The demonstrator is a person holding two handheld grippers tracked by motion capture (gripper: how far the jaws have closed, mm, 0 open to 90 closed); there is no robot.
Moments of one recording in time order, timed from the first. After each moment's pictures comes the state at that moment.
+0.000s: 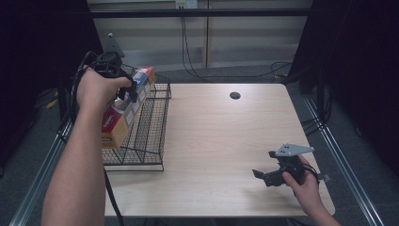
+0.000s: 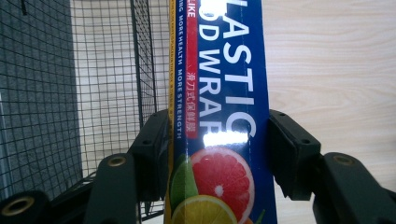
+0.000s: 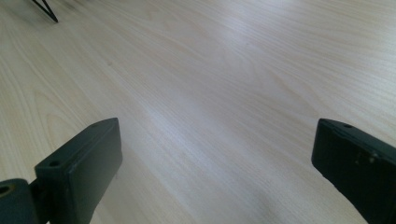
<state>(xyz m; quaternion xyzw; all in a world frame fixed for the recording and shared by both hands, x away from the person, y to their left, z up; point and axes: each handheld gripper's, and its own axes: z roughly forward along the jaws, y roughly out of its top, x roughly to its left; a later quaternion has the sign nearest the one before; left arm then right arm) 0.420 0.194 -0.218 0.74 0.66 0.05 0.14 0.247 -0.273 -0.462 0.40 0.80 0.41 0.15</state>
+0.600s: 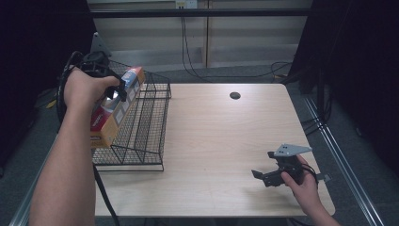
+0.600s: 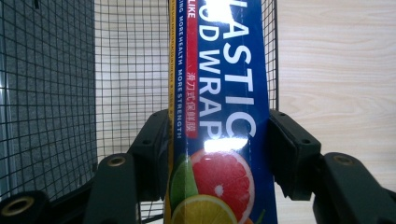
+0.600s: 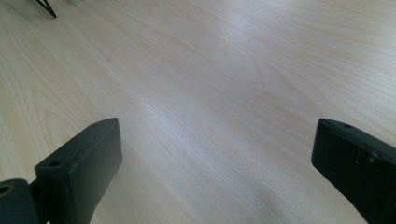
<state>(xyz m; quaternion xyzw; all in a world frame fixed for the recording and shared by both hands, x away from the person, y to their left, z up) 0.422 0.221 -0.217 0.72 0.68 0.05 0.14 0.249 -0.271 -0.464 0.40 0.81 0.41 0.15</state>
